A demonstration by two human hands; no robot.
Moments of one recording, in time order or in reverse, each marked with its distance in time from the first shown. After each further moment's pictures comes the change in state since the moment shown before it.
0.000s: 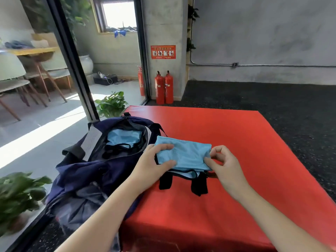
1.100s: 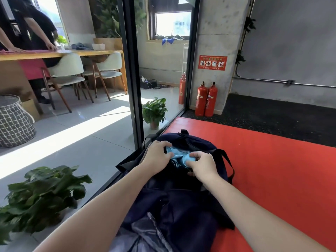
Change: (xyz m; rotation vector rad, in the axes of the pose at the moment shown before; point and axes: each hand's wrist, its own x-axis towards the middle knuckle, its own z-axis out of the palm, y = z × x) left_hand 0.119 -0.146 -0.175 0.399 0.224 -0.215; right_hand 0.158 0.034 0.282 -0.318 -0.125 0.174
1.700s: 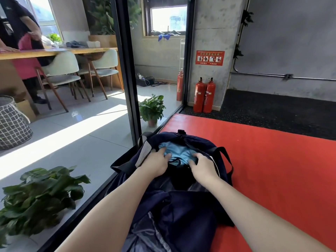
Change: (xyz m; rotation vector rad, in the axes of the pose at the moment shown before) left_hand 0.014 -0.025 0.034 0.190 -0.261 -0.177; right_hand 0.006 0.021 -0.007 -0.401 -0.042 -0.063
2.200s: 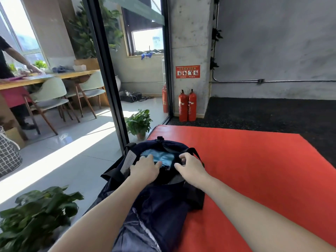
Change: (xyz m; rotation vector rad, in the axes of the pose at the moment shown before) left_hand -0.084 0.067 -0.015 0.245 0.125 -0.002; right_hand -0.076 -0.007 -0.078 0.044 -0.037 -0.108
